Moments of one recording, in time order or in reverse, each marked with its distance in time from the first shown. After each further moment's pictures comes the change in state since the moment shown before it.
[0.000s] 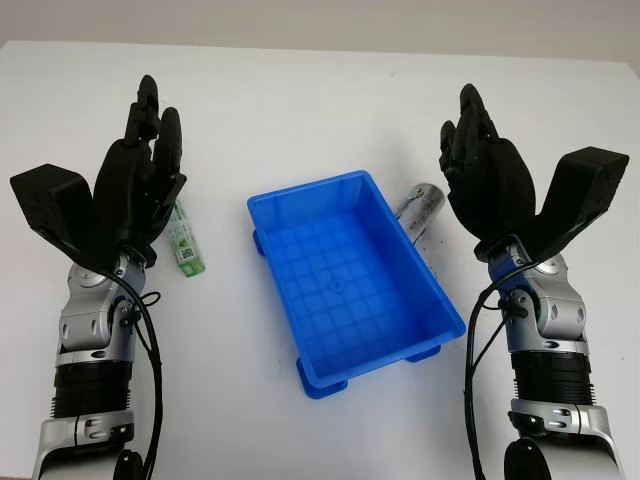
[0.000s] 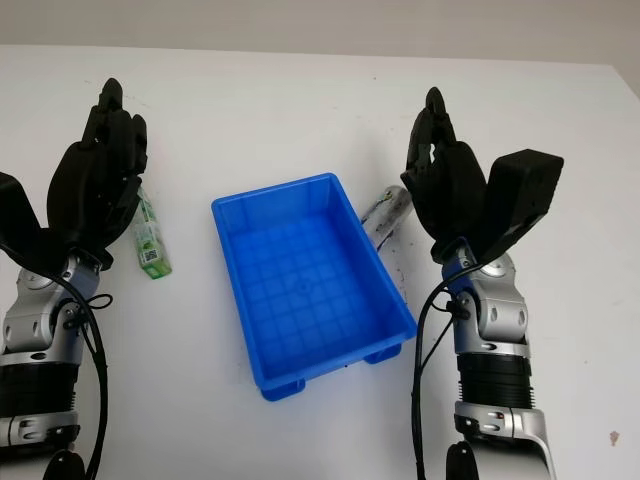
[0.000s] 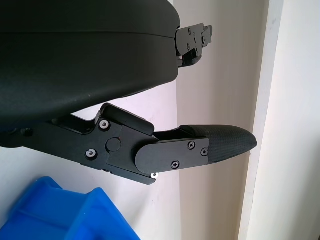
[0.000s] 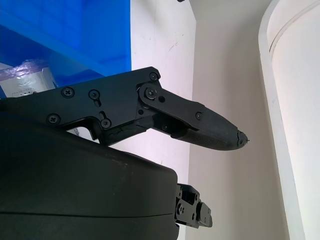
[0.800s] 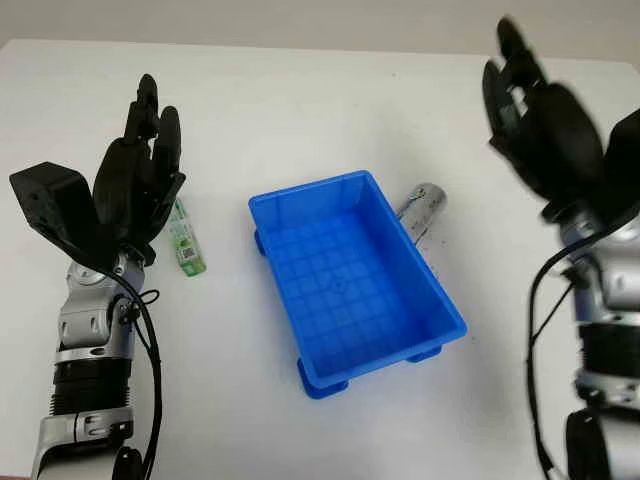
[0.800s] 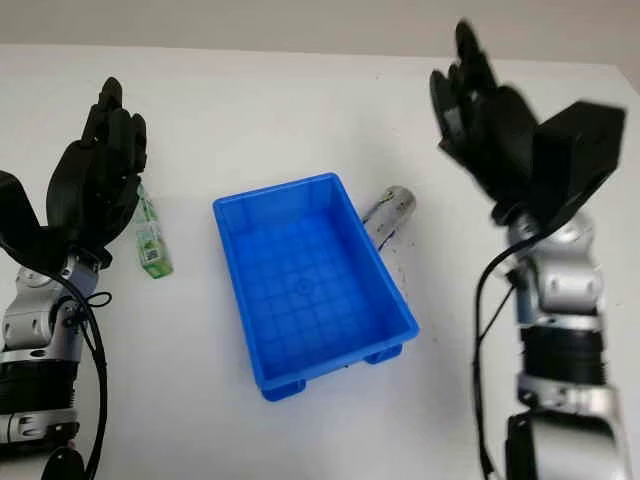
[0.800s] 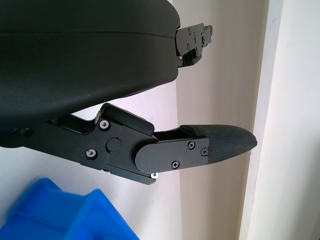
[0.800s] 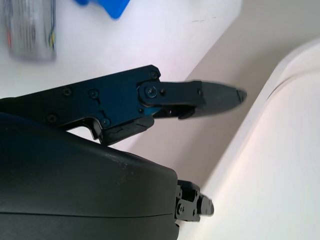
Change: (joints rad) left arm -0.011 0.004 0.000 0.018 0.001 -0.007 -0.011; right arm -0.207 -0.404 0.007 0.000 -0.171 -0.112 0.254
